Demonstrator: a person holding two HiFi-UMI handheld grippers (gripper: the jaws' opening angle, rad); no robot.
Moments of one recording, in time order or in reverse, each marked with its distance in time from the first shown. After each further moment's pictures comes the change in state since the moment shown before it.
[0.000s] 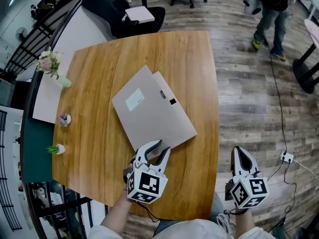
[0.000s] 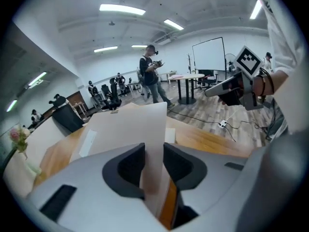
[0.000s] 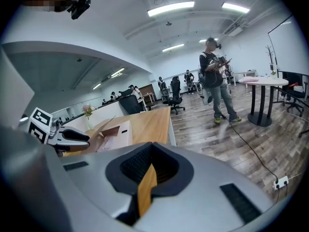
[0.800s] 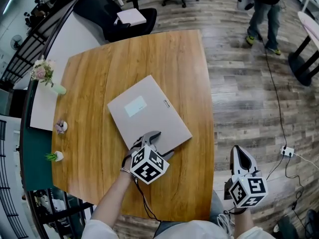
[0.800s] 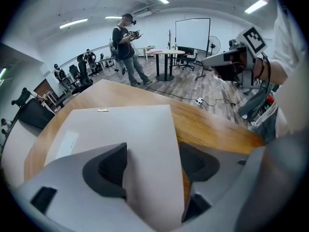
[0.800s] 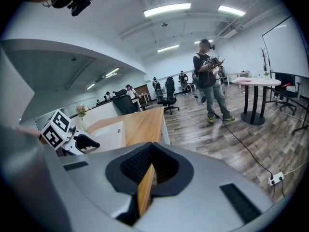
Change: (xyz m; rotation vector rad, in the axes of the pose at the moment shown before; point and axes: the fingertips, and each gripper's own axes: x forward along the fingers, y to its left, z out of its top) left arm 0.068 -0.020 -0.040 0.130 0.303 -0.298; right arm -0.004 -0.019 -0.004 0.022 -0.007 -0.067
